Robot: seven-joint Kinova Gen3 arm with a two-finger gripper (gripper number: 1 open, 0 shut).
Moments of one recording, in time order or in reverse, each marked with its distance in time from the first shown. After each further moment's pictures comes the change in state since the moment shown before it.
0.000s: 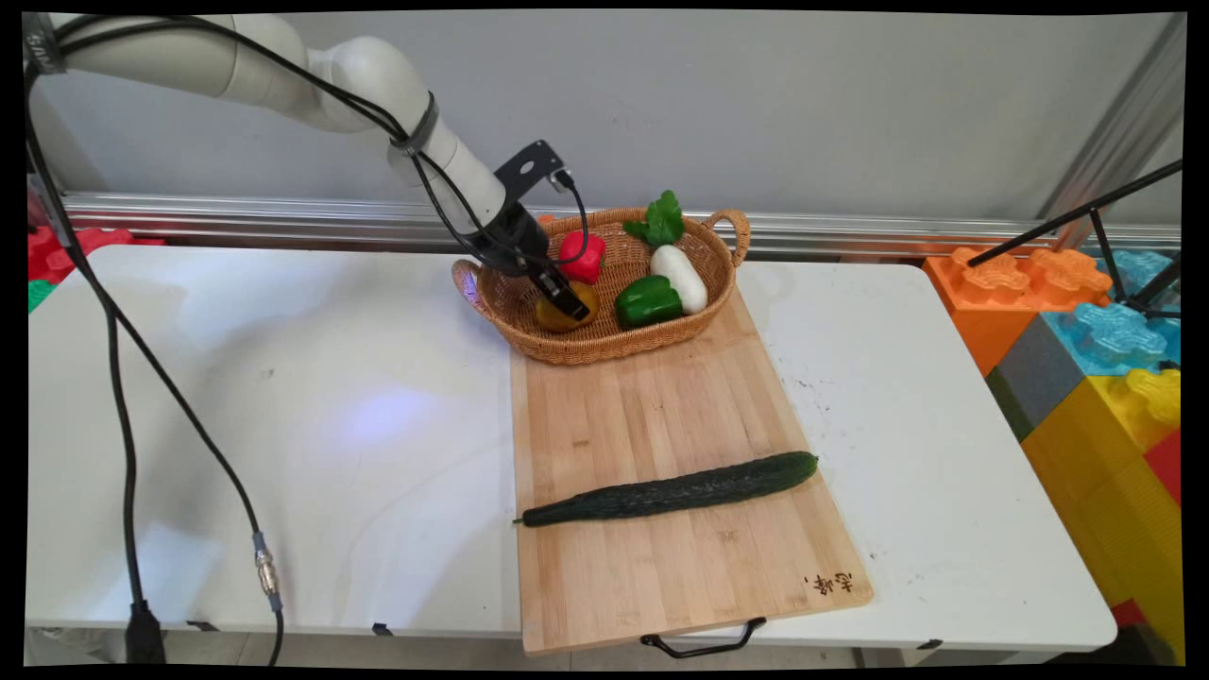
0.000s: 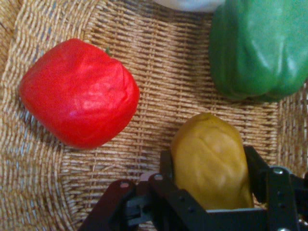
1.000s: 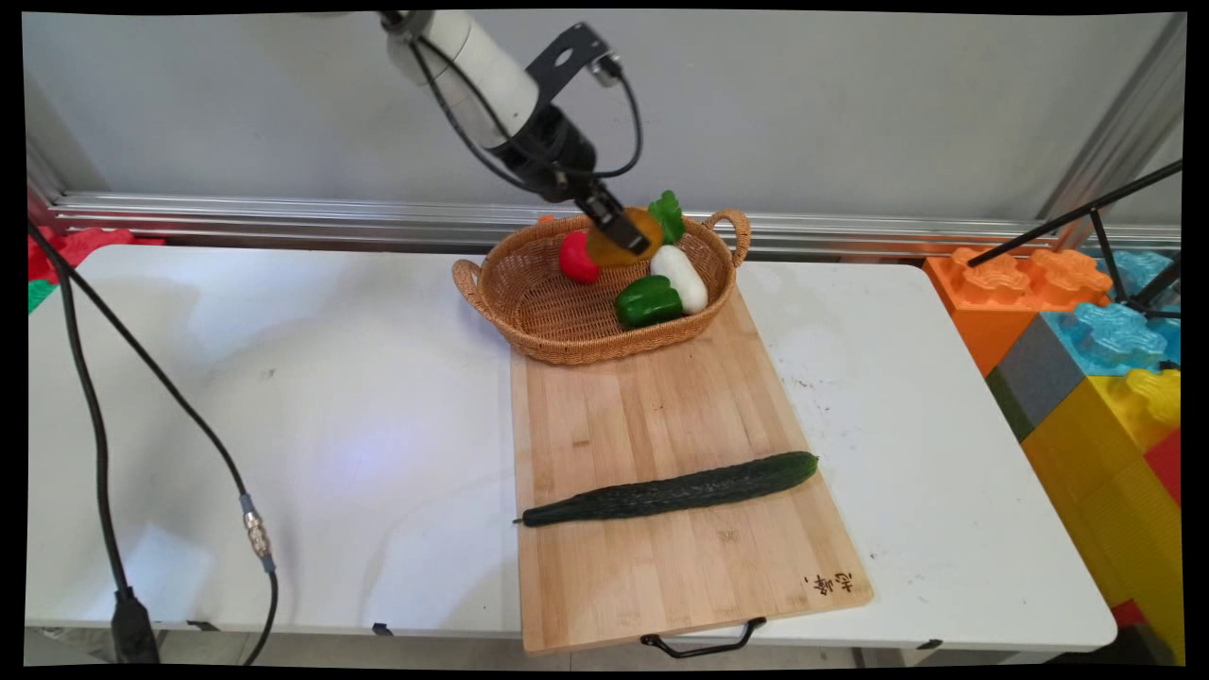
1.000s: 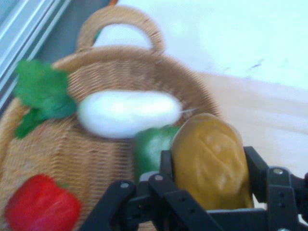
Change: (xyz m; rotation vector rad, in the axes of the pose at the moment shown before) arm 0.084 0.072 -0.094 -0.011 0.125 0.083
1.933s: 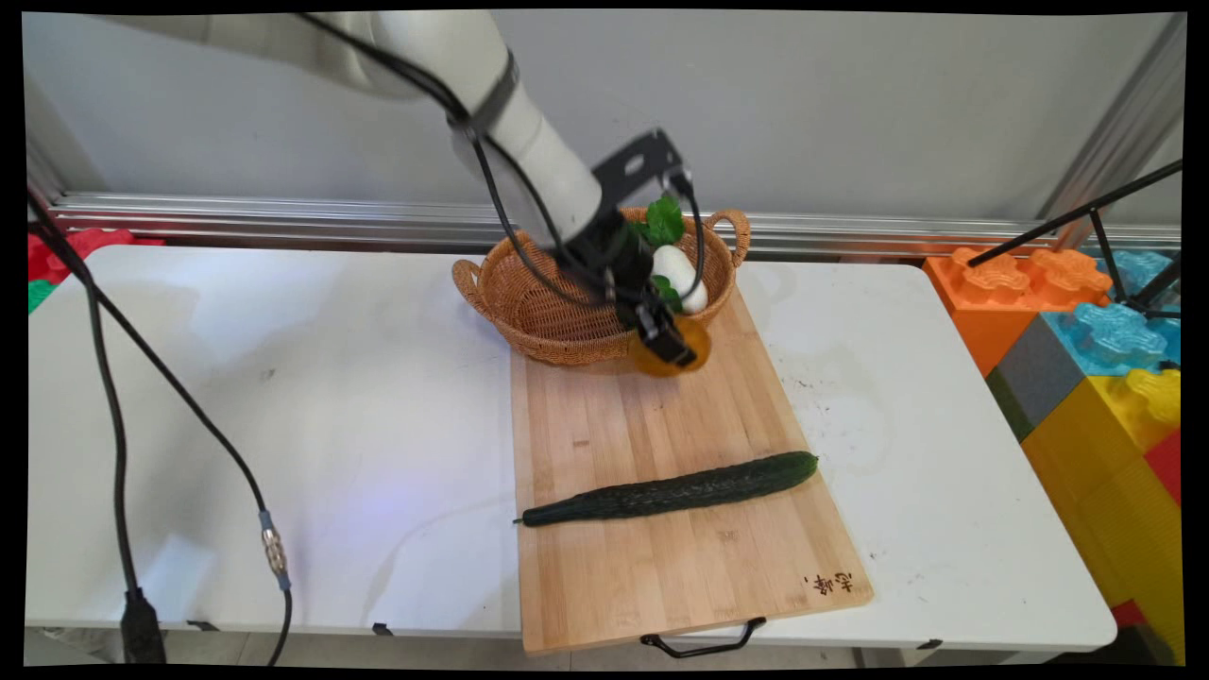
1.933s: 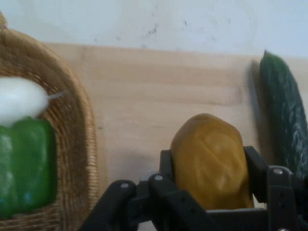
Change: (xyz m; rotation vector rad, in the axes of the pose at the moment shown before) arm -0.013 0.090 0.057 -0.137 -0.088 0.096
